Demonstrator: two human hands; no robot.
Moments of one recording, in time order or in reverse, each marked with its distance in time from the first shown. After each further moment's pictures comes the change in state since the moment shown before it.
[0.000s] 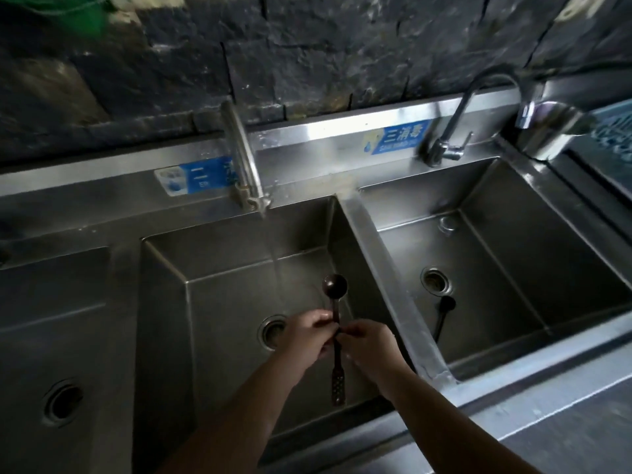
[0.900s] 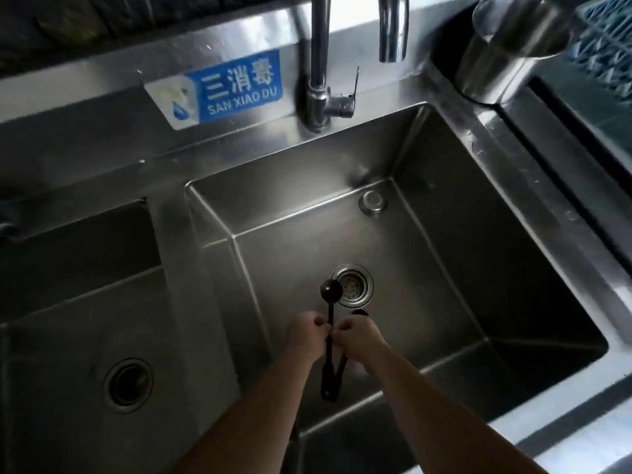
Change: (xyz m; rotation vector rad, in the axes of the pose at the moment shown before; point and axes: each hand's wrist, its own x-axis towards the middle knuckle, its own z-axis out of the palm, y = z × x) left_hand 0.253 -0.018 0.332 0.394 0.023 -0.270; right_hand 0.269 0.187 -0.242 -0.116 -0.099 0.274
